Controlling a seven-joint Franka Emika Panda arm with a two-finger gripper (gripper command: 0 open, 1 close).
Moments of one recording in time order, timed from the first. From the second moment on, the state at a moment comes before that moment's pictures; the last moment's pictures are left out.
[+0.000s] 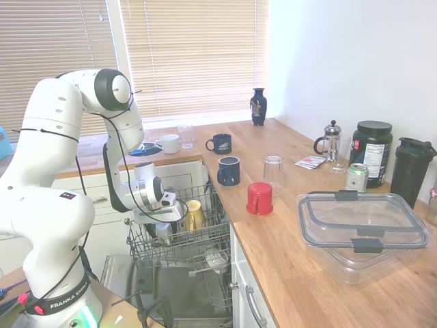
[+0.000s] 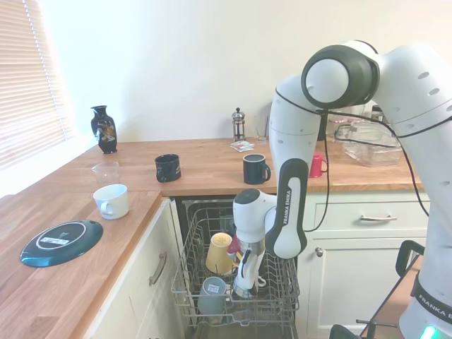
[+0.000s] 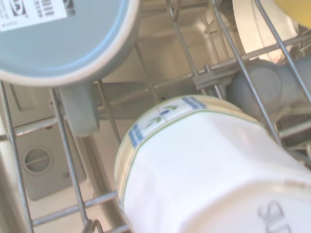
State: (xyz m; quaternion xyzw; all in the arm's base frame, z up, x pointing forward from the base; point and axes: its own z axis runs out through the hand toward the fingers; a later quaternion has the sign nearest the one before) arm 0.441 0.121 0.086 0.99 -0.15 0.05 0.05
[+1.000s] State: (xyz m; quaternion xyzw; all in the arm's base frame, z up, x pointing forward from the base) arm 0.438 0.092 0.078 0.99 -0.16 0.06 0.00
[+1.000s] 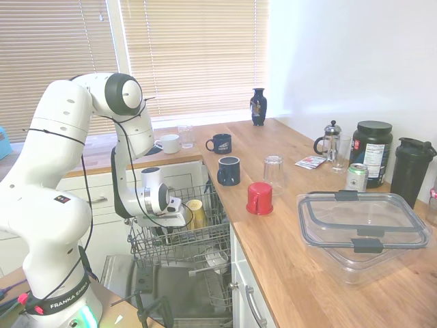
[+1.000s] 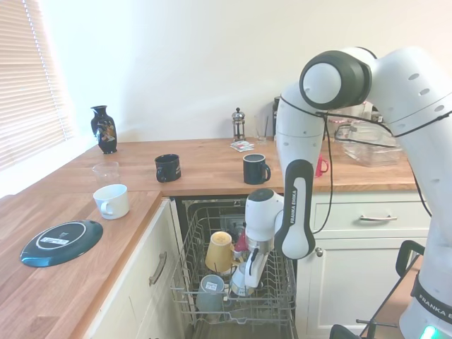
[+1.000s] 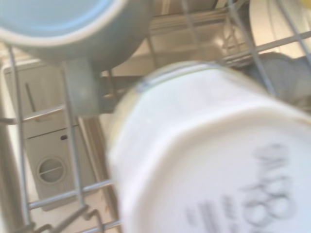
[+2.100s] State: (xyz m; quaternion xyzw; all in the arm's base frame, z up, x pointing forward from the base) arm 0.418 0.044 0.146 0.98 -0.17 0.09 0.00
